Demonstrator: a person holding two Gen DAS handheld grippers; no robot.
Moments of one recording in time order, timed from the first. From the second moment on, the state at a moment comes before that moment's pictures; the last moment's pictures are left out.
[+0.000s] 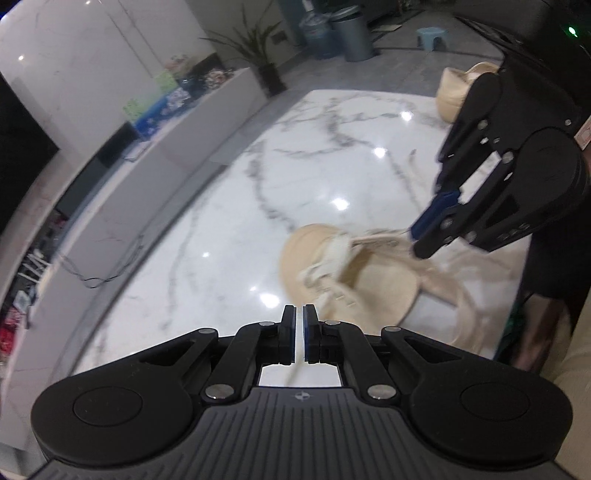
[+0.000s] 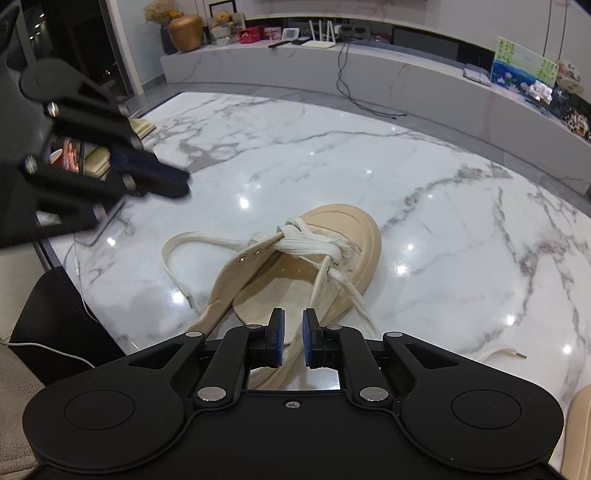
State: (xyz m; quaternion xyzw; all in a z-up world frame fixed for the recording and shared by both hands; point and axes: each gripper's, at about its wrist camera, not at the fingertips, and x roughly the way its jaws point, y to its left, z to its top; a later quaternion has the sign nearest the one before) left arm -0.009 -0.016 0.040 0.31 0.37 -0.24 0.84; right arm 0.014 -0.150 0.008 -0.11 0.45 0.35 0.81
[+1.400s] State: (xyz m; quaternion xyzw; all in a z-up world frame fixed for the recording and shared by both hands) left arm -0.001 0.021 -0.070 0.40 0.49 -0.40 0.67; right arm 0.005 -0.130 -0.008 -0.11 0.48 0.39 0.78
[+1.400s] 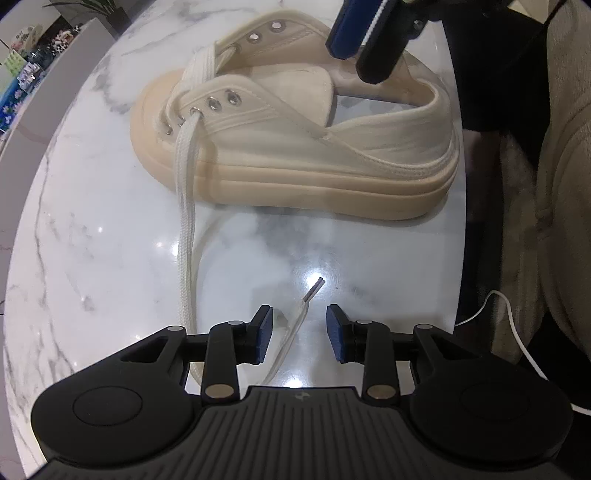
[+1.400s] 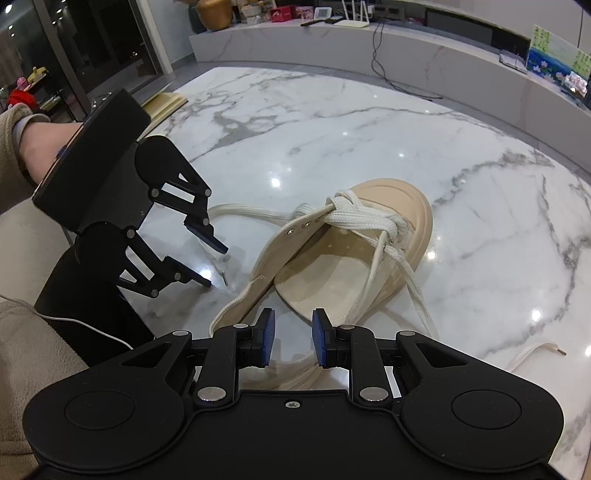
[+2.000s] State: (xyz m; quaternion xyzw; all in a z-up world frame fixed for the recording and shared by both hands) left arm 0.019 0.024 -0.072 0.35 0.52 -0.43 0.65; right arm 0.003 -0.131 -0.007 -0.11 0.48 0.38 0.78
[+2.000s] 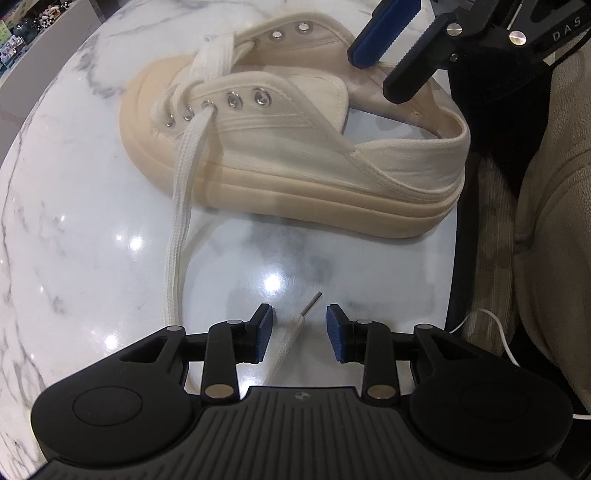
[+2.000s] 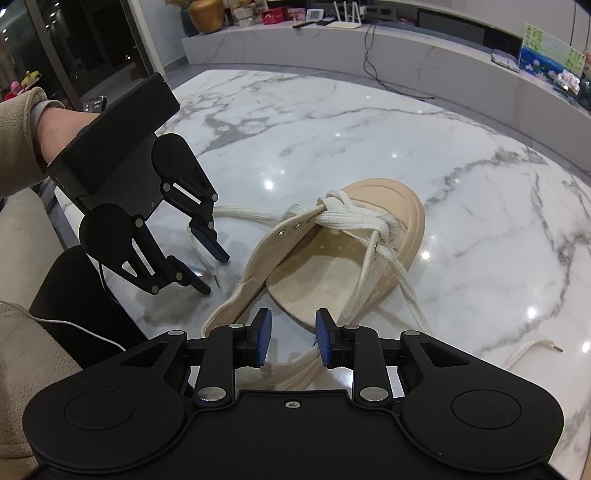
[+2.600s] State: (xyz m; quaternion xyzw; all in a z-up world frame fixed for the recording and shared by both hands) left arm 0.015 0.026 -0.070 0.33 0.51 -0.42 0.68; right arm -0.004 -0.132 -0.003 -0.11 0.47 0.38 0.79
